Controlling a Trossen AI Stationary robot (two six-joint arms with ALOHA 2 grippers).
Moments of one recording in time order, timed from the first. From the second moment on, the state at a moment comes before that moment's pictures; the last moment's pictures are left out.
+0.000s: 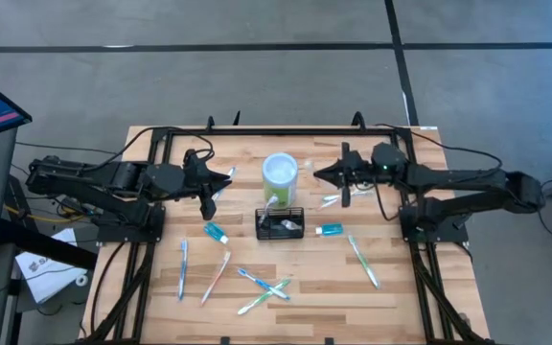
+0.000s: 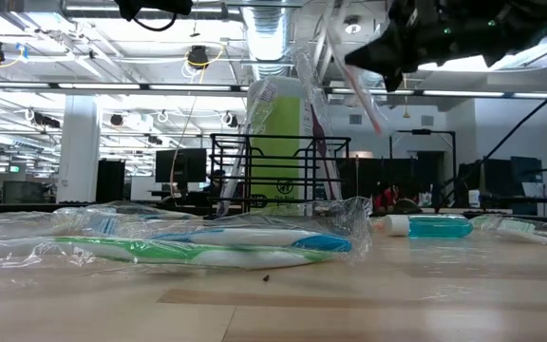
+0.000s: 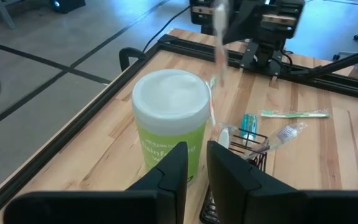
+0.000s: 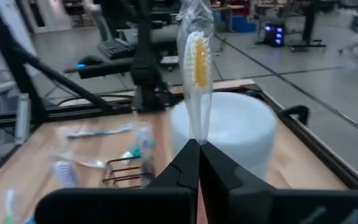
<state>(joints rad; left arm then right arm) -0.16 0.96 1.01 -0.53 -0.53 -0.29 -0.27 1.04 0.55 0.36 -0.20 0.05</state>
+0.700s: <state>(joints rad) -0.16 0.96 1.01 -0.53 -0.53 -0.29 -0.07 1.11 0.53 0.54 -0.05 0.02</state>
